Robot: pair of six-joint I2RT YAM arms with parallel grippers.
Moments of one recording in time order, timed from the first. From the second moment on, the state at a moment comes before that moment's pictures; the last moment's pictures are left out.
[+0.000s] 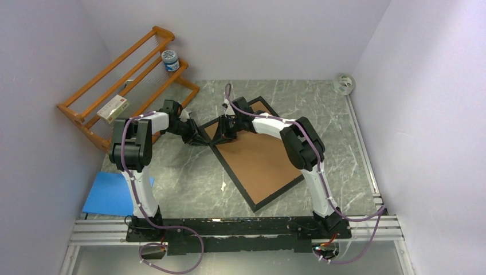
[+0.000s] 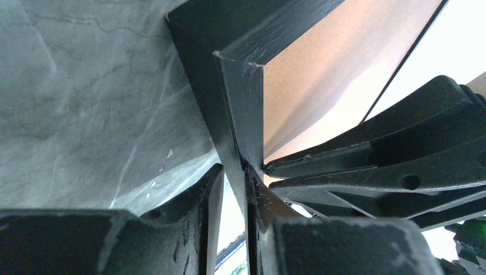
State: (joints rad) left arm -0.08 2.01 1.23 -0.45 0.72 -0.60; right arm 0.63 2.27 1.62 -0.18 -0.63 0.69
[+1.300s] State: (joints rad) left arm -0.08 2.13 1.33 -0.42 0.82 -0.64; right arm 0.55 2.02 1.41 -0.28 -0.56 0.52
